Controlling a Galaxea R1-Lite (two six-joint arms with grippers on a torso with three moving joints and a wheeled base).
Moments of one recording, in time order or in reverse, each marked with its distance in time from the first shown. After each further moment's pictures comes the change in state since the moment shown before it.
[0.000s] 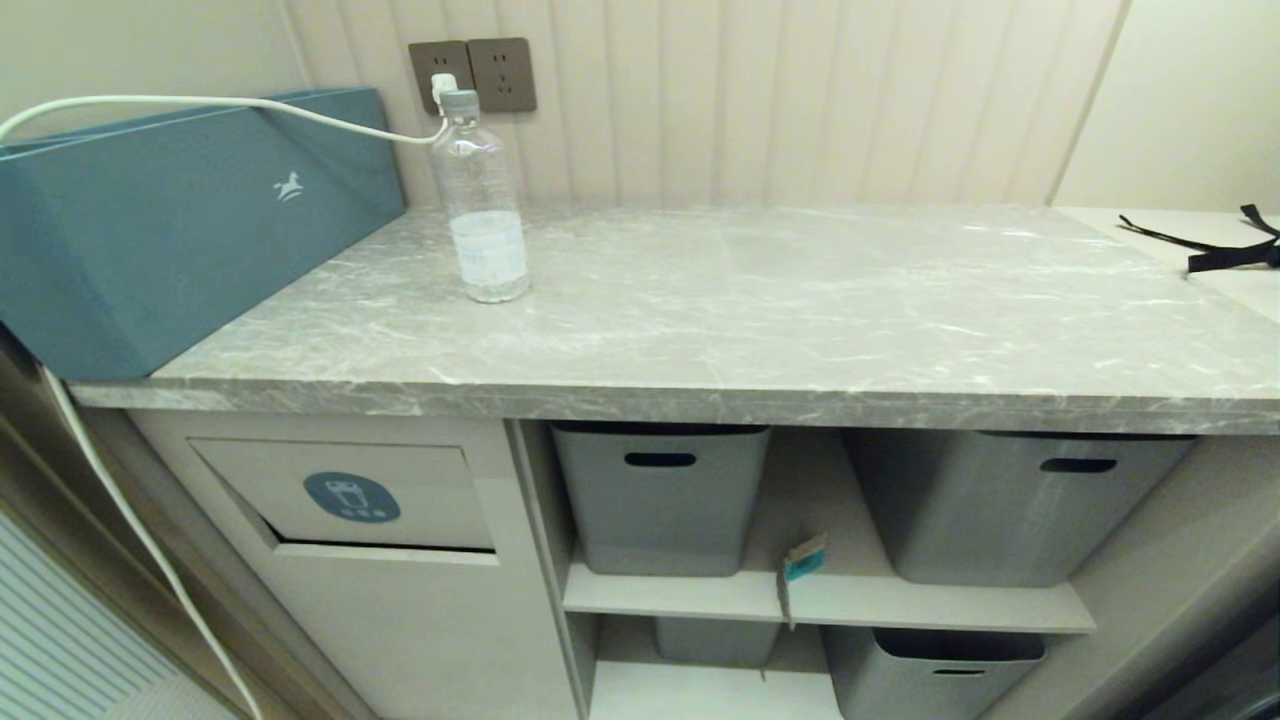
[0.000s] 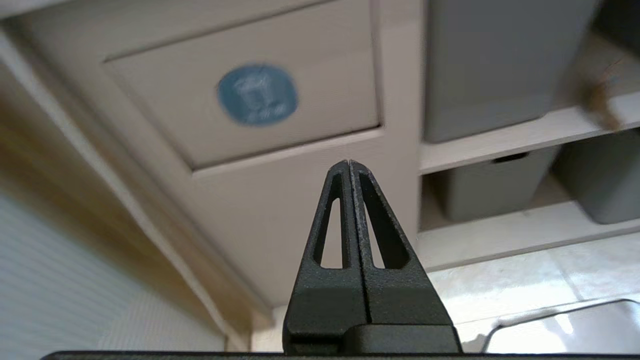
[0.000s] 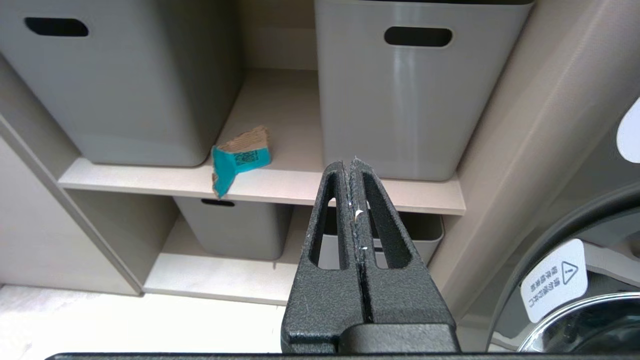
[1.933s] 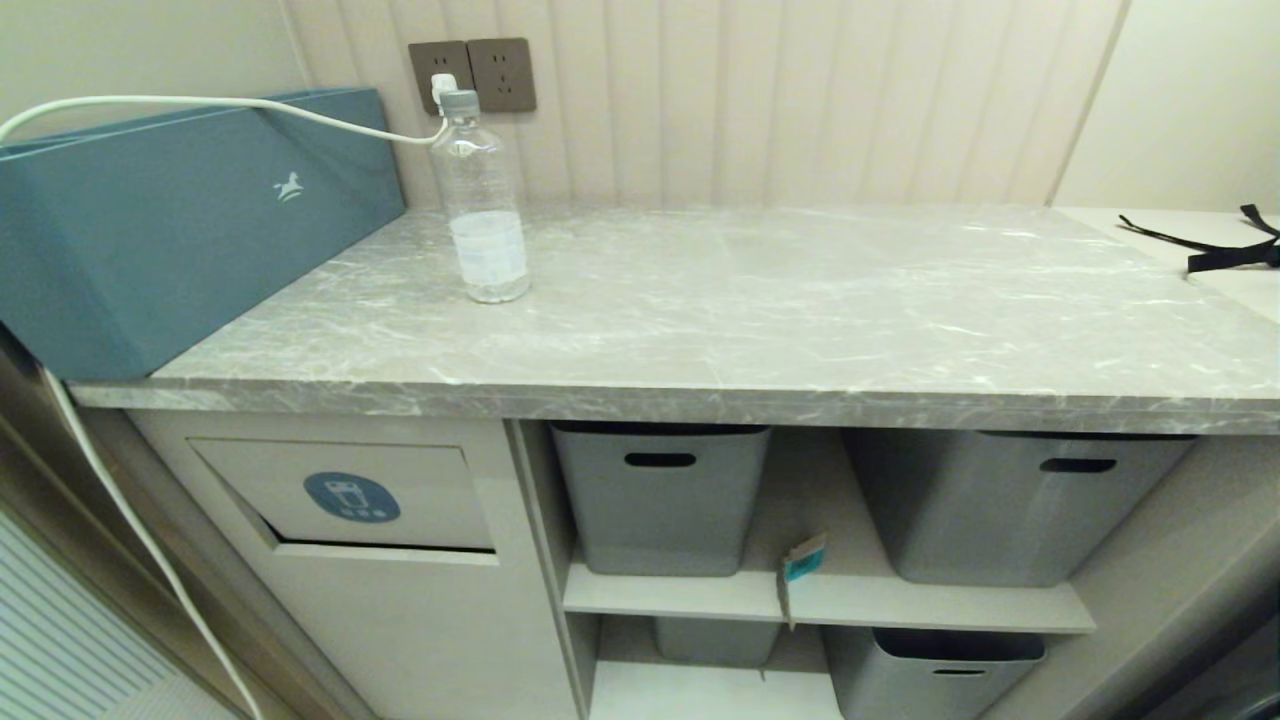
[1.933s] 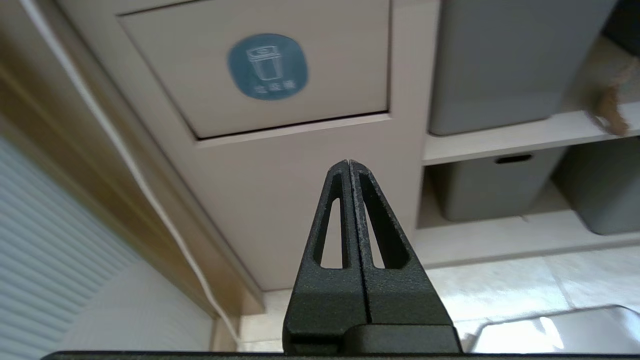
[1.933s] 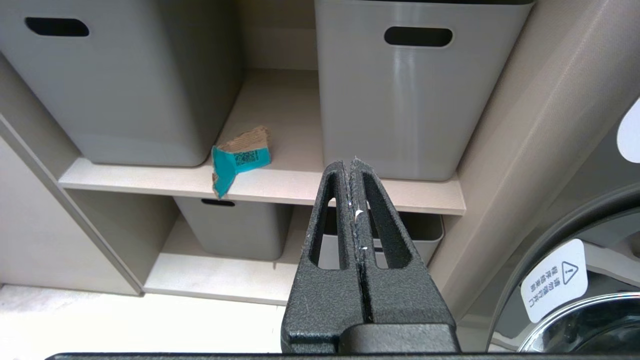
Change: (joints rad) left arm -0.084 -0.219 -0.003 0.201 0.130 -0.071; right arm 0.000 0.000 0.000 0.000 0.000 0.000
